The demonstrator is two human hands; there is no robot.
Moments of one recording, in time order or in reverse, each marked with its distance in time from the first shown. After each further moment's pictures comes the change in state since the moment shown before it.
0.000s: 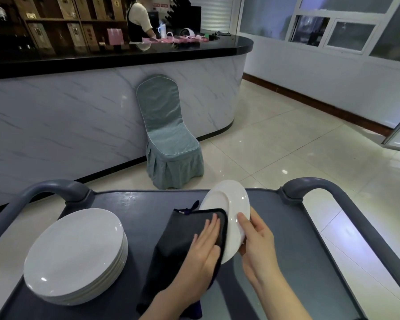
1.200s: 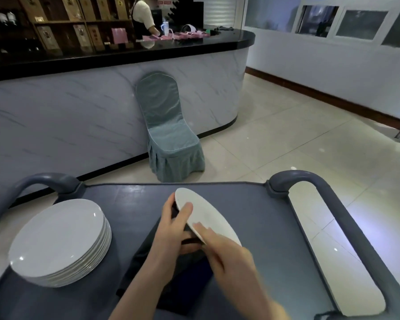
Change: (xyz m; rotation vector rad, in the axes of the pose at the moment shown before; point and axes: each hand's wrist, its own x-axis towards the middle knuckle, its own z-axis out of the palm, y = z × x) left_hand 0.009 0.090 -0.001 -0.761 0.377 -0.398; right_hand -0.028 0.000 -0.074 -1.039 -0.334 -0.876
